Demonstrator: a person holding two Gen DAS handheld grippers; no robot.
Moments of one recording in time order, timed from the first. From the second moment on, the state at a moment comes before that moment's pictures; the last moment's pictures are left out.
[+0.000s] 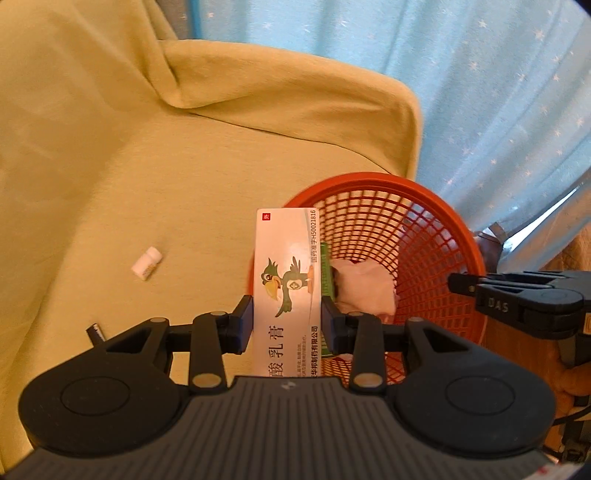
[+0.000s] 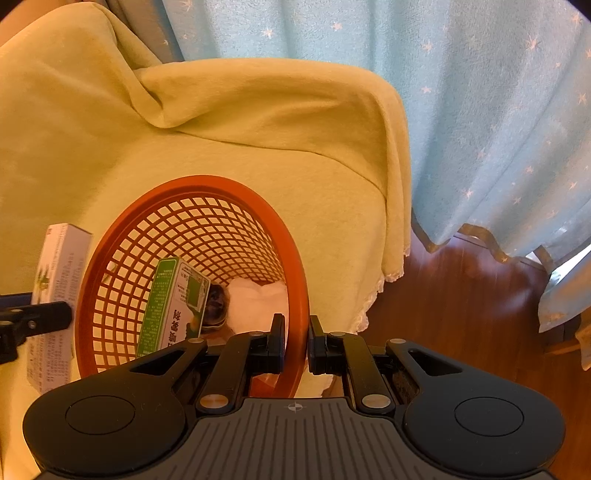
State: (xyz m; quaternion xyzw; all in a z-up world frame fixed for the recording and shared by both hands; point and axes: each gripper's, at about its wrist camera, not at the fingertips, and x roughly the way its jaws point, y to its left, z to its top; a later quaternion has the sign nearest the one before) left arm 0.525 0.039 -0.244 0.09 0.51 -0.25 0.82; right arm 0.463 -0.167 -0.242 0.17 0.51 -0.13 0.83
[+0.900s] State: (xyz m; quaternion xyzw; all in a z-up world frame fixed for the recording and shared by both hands) left arm 0.528 0.000 -0.261 0.11 0.53 -0.27 0.80; right arm 0.460 -0.166 -0.242 0.17 0.51 -0.12 0.83
